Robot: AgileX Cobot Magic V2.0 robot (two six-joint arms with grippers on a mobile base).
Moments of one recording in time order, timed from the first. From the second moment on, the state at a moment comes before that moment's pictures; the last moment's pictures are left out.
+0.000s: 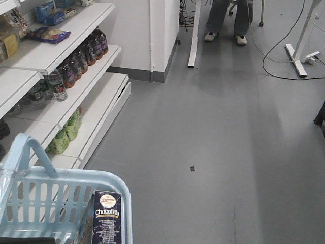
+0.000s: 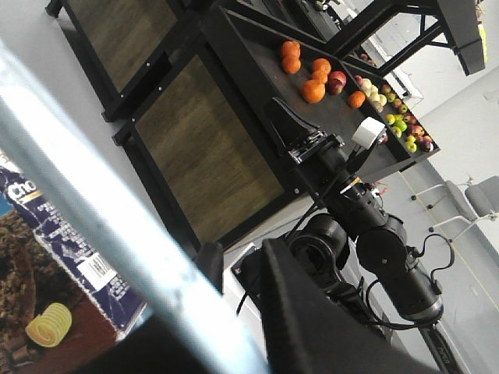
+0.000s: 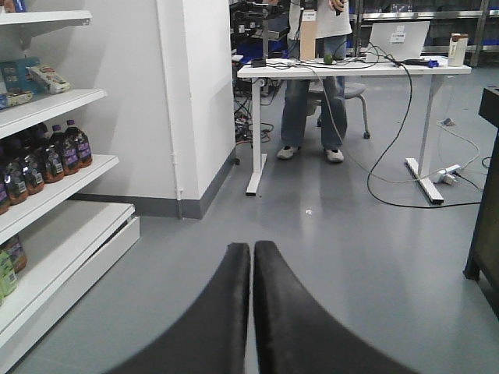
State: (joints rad) left arm -0.11 0.52 -0.60 -1.18 1.14 0.42; right arm -0.04 -0.01 0.03 0.00 0.12 0.01
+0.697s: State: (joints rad) left arm -0.11 0.52 -0.60 -1.18 1.14 0.42; right arm -0.04 -0.01 0.03 0.00 0.12 0.01
